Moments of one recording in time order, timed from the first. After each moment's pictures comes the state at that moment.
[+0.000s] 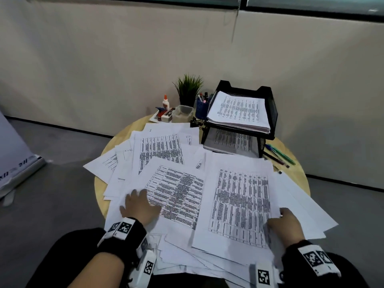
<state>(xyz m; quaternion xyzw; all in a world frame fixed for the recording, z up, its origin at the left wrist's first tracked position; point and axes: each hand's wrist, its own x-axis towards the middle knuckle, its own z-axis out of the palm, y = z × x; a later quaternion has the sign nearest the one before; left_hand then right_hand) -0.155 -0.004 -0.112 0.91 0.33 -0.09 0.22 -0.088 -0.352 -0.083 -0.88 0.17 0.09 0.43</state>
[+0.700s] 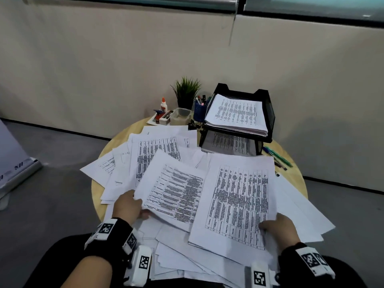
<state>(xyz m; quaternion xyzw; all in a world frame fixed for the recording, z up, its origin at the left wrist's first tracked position) -0.152 0.020 -0.104 0.77 0.37 0.05 0.52 -0.084 -0.347 -0.093 -0.87 0.17 0.10 0.45</state>
